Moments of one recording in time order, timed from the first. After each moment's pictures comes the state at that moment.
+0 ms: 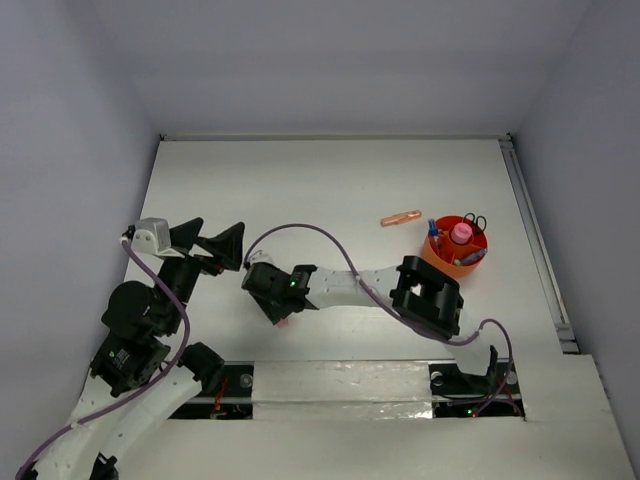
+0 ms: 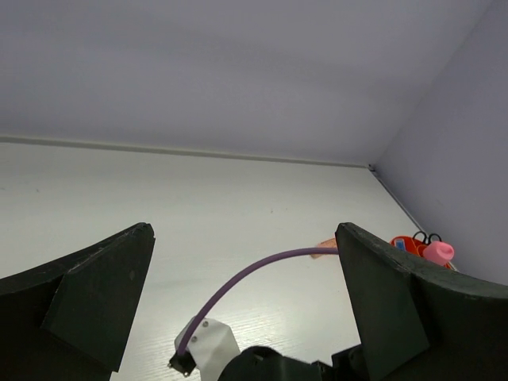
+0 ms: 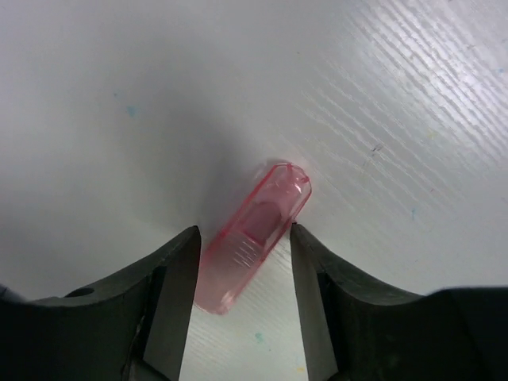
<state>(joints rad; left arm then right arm) -0.63 0.35 0.79 -0.26 -0.32 -0.28 1.24 2.13 1.59 -0.51 0.17 0.49</state>
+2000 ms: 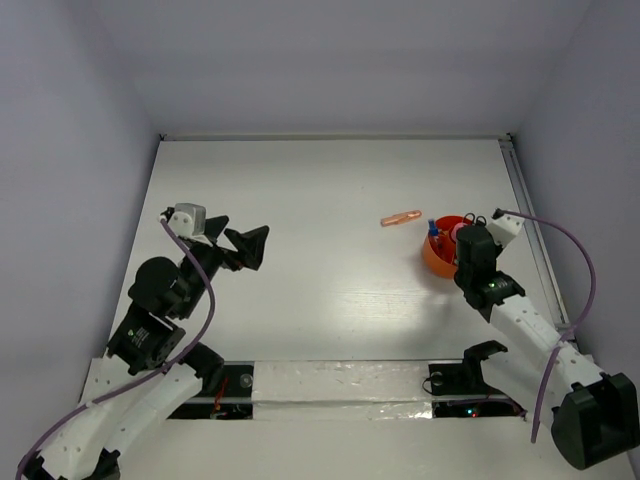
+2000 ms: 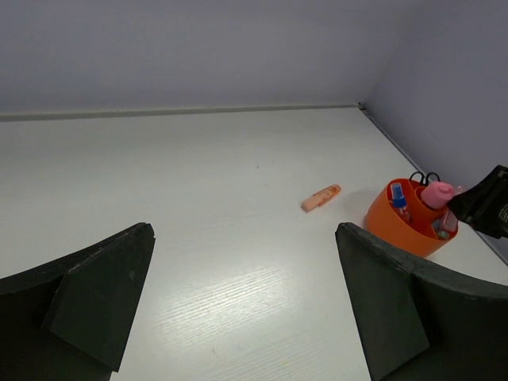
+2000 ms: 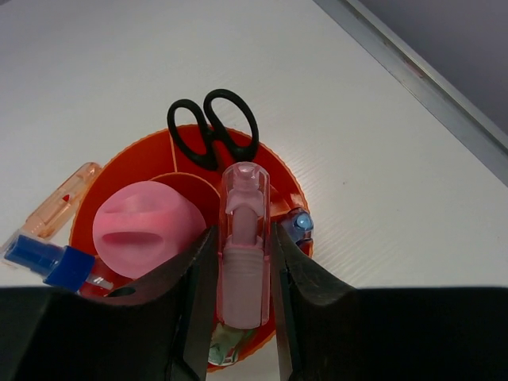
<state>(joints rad) -0.59 0.46 0.78 -0.26 -0.16 -0.27 0.31 0.88 0.50 -0.14 0.80 0.51</state>
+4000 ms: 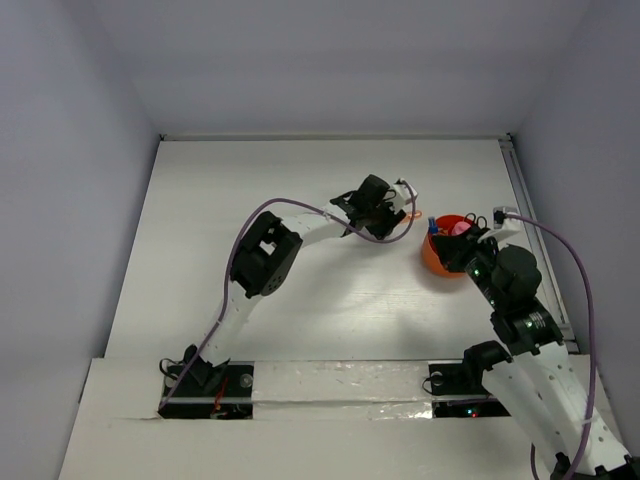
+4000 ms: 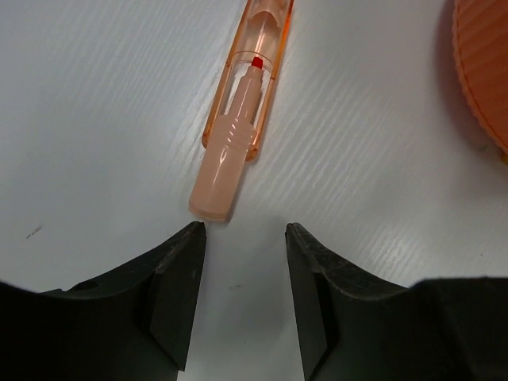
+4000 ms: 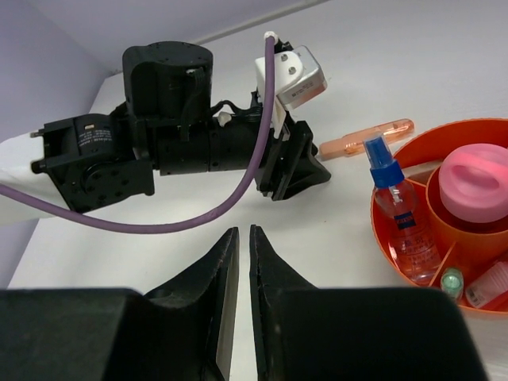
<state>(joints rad) -0.80 2.32 1.76 -0.13 0.18 0.15 0.31 0.49 0.58 -0.24 -0.05 0.51</state>
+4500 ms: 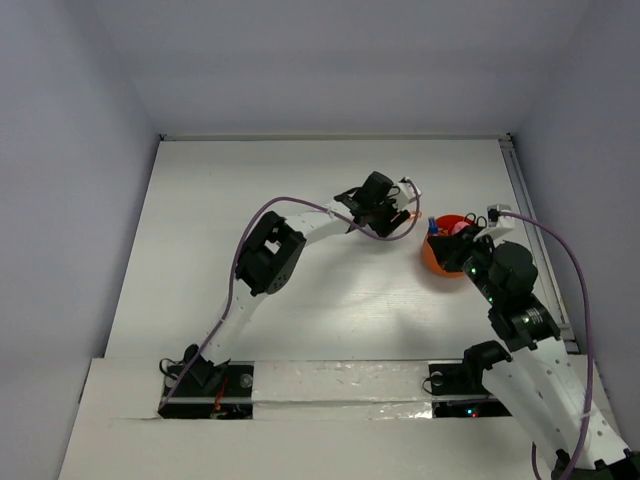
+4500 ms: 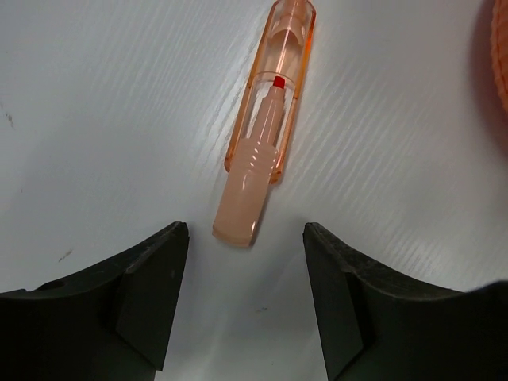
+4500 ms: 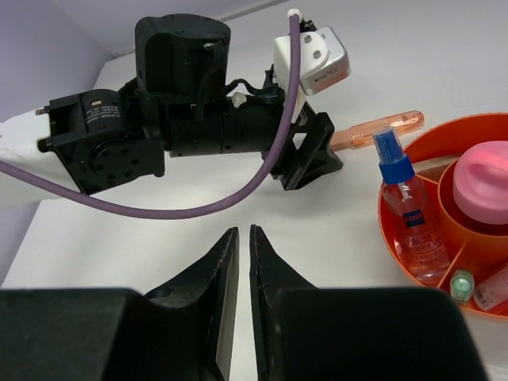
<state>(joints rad) -0.80 2.37 1.85 -0.19 0.14 0.22 0.31 0.52 0.58 -0.23 -0.08 0.50</state>
